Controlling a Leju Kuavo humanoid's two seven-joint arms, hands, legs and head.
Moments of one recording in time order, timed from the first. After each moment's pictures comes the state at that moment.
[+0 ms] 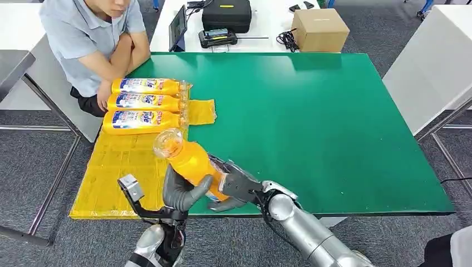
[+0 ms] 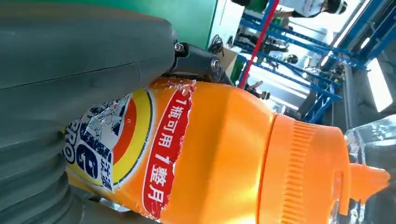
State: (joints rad) left arm -0.12 -0.29 -0.37 -1.24 0.35 0.02 -0.52; right arm -0.42 0.00 0.72 -1.04 0.17 0.26 -0.45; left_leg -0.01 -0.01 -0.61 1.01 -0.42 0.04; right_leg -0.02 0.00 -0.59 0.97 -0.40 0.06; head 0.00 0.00
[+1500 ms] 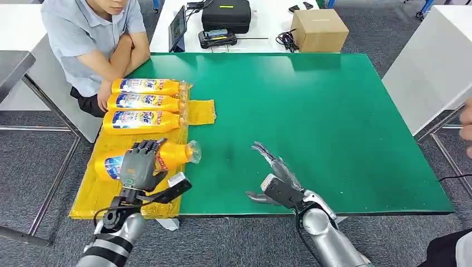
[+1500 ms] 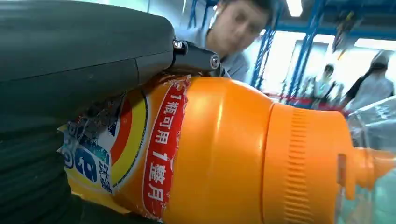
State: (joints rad) left arm -0.28 -0.08 -0.17 -1.04 -1.19 0.66 -0.15; right arm -0.20 -0.06 0.38 -1.25 0.35 0.14 -0.49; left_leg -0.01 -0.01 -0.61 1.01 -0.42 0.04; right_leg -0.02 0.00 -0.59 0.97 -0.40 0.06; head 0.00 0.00
